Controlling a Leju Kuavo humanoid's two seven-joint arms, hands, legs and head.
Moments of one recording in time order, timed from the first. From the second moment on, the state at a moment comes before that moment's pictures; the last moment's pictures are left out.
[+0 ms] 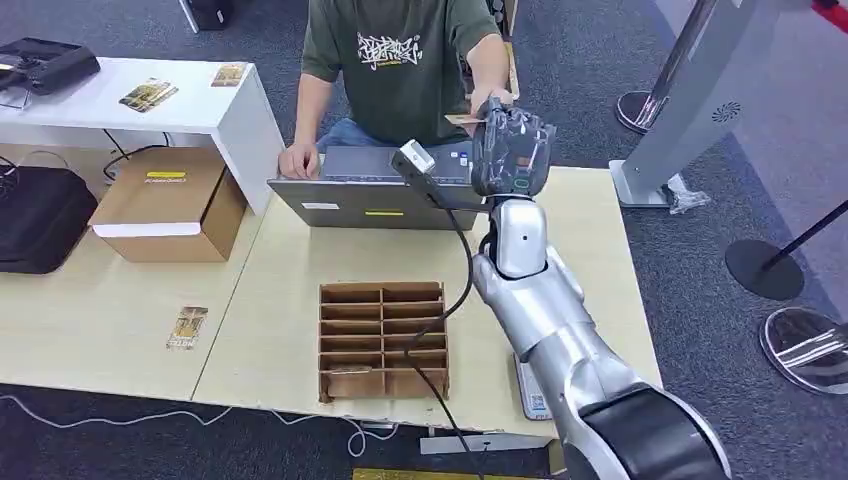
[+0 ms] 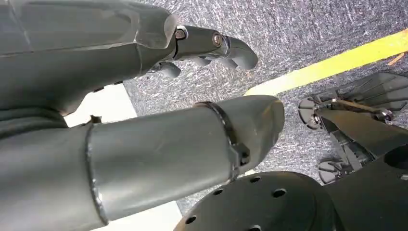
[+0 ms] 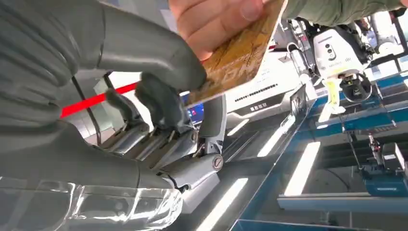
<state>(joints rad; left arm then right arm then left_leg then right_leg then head) -0.11 -0.07 1.25 -0.25 -1.54 -0.36 -0.05 -0.87 0.26 0.21 -0.68 1.49 -0.67 0.23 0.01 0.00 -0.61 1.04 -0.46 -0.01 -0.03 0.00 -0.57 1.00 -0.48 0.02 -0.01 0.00</state>
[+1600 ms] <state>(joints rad) -0.08 -0.07 1.25 -0.25 -1.50 -0.34 -0.08 -0.73 0.24 0.20 -0.95 1.49 -0.67 0.14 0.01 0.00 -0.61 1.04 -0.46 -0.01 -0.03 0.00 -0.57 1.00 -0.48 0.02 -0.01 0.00</state>
